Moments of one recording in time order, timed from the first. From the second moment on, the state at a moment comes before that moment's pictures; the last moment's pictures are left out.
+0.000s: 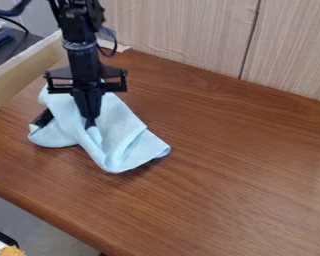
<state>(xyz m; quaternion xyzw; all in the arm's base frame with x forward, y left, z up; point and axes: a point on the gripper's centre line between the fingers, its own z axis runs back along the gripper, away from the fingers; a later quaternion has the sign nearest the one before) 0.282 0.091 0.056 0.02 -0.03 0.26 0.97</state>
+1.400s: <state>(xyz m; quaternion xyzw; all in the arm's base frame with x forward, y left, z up) 0.403 -0.030 0.085 -0.10 -0.08 0.20 0.97</state>
